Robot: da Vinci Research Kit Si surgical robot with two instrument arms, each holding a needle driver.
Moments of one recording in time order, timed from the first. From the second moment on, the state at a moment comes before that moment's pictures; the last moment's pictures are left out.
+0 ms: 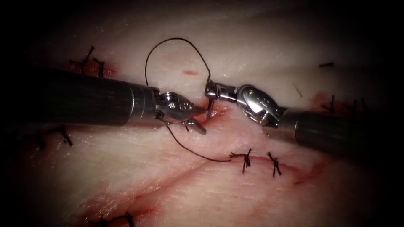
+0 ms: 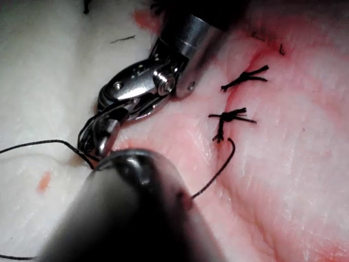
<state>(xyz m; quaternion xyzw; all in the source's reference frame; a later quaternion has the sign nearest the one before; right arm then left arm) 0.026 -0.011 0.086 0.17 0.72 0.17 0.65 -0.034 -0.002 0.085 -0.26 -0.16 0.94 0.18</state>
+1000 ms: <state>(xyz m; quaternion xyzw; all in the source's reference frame) 0.026 -0.008 0.085 0.23 0.68 0.27 0.64 -0.036 -0.008 0.084 -0.26 -0.13 0.94 0.19</state>
